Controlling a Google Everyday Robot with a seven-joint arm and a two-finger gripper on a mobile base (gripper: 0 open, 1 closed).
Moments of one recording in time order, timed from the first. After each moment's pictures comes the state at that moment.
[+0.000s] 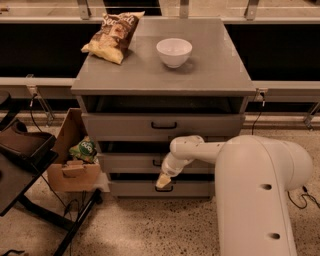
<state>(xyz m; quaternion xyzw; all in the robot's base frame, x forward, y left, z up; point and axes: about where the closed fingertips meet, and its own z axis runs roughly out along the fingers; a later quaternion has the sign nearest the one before) 0.670 -0.020 0.388 -0.62 0.76 0.10 0.18</state>
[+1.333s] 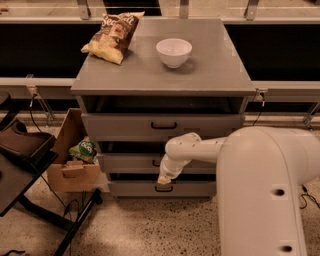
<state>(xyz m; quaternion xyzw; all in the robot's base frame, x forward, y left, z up) 0.636 -0.017 0.417 -0.64 0.75 0.07 0.15</state>
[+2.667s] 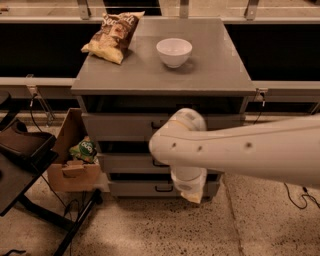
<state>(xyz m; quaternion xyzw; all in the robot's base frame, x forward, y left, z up) 0.443 -0.105 0.634 -0.58 0.81 -0.10 -0.07</state>
